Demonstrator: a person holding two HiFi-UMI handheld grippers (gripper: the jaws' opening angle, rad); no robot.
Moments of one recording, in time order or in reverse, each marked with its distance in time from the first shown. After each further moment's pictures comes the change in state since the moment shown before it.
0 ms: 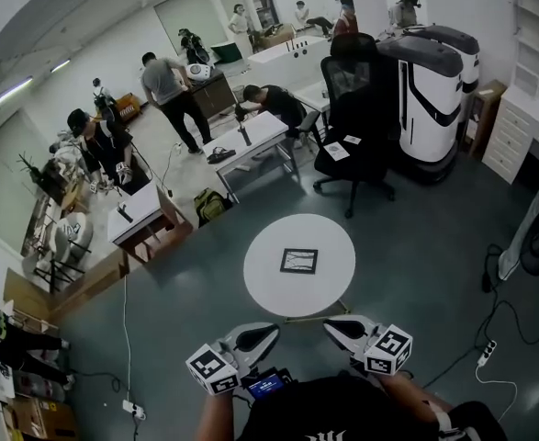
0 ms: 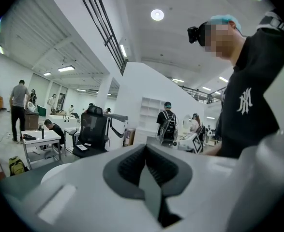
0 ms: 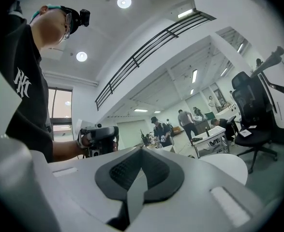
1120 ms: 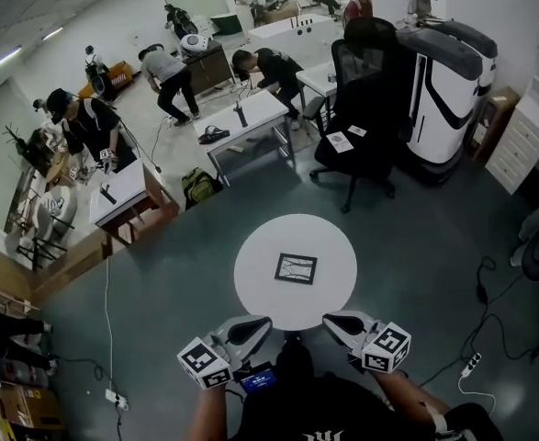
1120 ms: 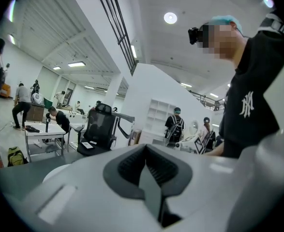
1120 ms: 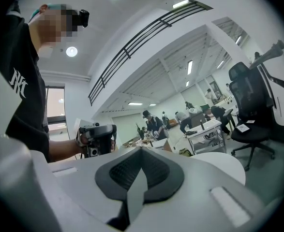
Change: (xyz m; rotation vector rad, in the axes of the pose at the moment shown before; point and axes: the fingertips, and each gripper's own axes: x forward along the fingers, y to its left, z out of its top) left arm 0.045 0.143 -0.005 -0.094 -0.020 0.045; right arm 0.081 -0.118 0.003 0.046 0.090 -0.033
